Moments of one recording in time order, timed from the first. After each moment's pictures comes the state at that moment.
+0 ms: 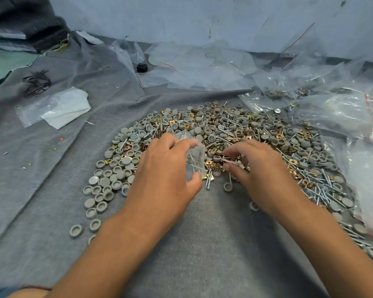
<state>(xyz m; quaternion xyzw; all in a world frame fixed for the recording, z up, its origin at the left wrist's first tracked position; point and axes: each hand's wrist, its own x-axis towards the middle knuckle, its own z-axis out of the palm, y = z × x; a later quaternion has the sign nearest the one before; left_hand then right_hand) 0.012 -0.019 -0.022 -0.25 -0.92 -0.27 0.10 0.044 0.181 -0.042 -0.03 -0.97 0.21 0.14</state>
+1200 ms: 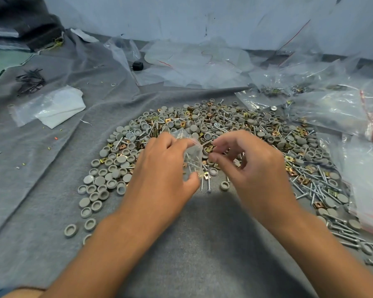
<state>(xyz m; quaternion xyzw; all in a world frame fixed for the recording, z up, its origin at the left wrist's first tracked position) 0.014 -0.017 -0.022 -0.26 -0.92 -0.27 0.09 0.054 0.157 -0.033 0.07 -0.90 0.31 0.29</state>
